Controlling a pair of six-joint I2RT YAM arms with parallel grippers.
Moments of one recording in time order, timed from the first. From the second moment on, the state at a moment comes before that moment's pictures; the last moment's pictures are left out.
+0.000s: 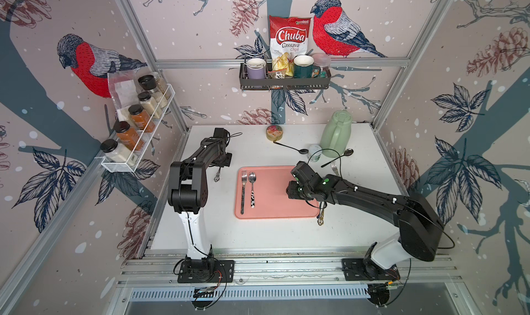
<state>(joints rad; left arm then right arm) -0.06 1.98 1.52 -0.76 -0.18 0.06 0.89 1.55 1.04 -0.48 0.05 0.79</state>
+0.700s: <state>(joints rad) -0.58 1.63 1.33 -0.94 -0.36 -0.64 0.86 1.49 1.01 -0.49 0.05 0.79</state>
